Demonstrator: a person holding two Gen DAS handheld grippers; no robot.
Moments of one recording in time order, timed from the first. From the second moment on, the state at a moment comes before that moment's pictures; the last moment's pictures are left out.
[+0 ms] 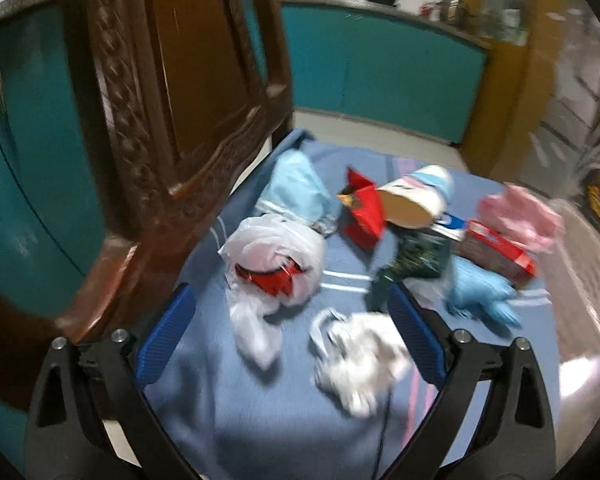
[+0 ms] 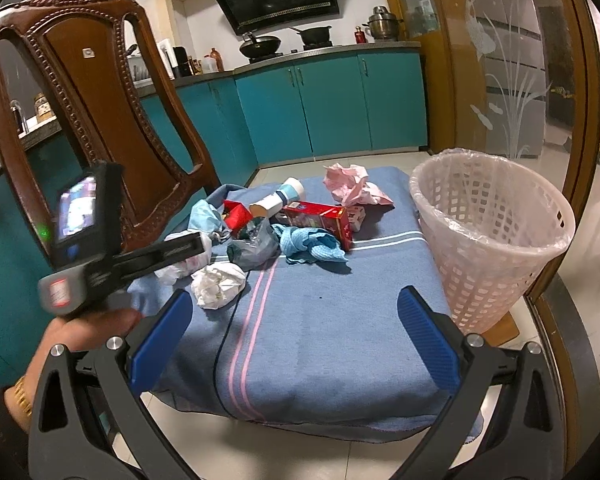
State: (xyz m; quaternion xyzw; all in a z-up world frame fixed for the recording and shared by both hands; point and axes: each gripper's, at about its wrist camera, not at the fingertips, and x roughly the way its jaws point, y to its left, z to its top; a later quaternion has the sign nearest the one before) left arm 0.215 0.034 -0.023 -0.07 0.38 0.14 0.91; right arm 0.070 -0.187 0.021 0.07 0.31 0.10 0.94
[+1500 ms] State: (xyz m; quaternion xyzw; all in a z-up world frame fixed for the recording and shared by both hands) left arm 0.120 0.059 0.057 -0.08 0.28 -0.03 0.96; right arm 0.172 -0.127 0.037 0.00 0.31 0.14 0.94
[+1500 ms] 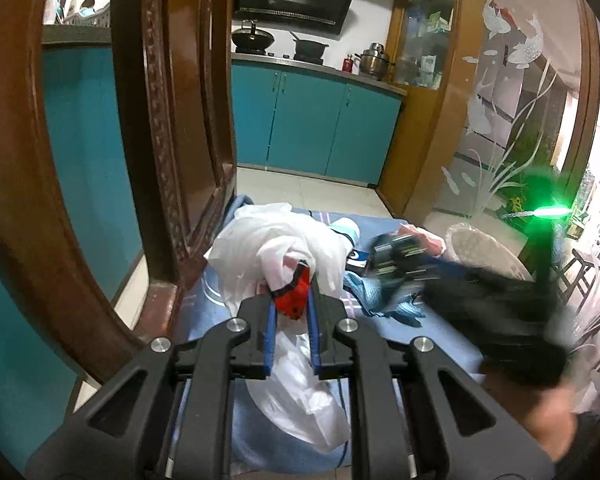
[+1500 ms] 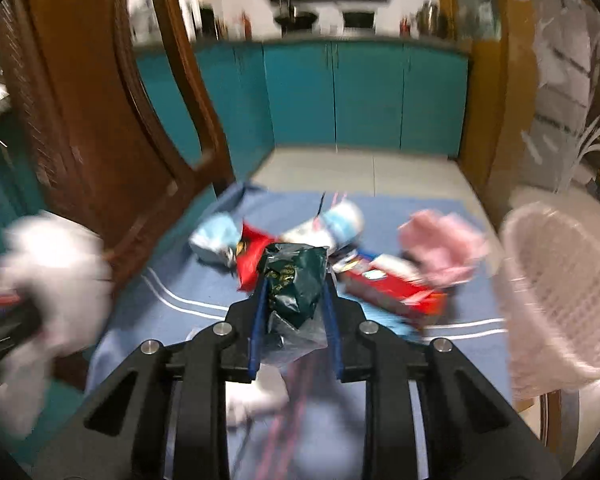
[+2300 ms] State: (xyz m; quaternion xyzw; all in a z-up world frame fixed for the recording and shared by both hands) left arm 0.130 0.004 0.027 -0.02 0.32 -0.04 0.94; right arm 0.102 -0.194 0.042 0.03 0.28 0.11 0.95
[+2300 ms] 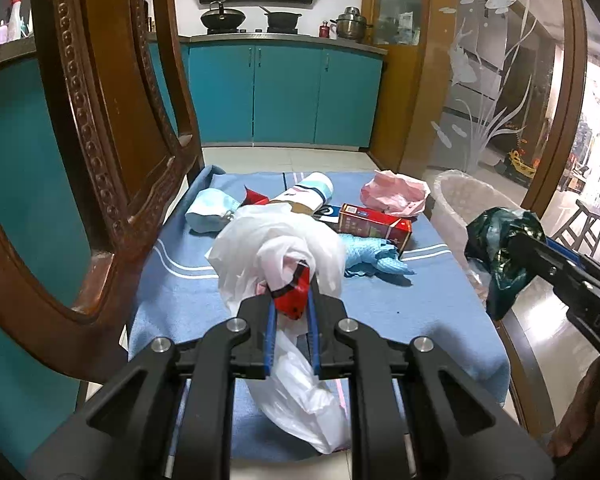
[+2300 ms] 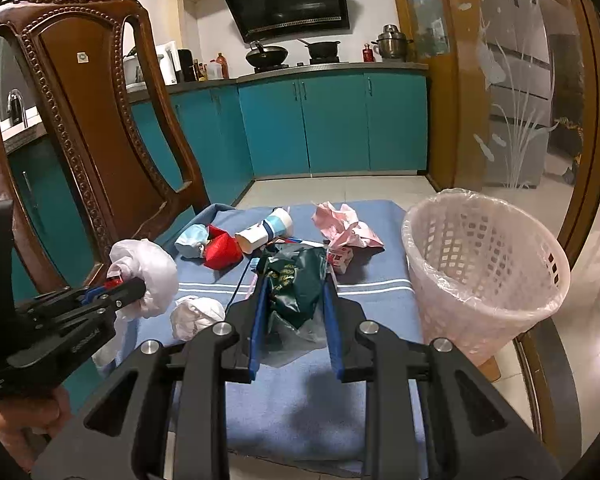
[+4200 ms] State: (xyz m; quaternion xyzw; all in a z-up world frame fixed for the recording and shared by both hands) left arm 0.128 0.013 0.026 -0.04 0.33 -0.04 0.94; right arm 0.104 -0.180 0.032 0.01 0.30 0.12 0.95
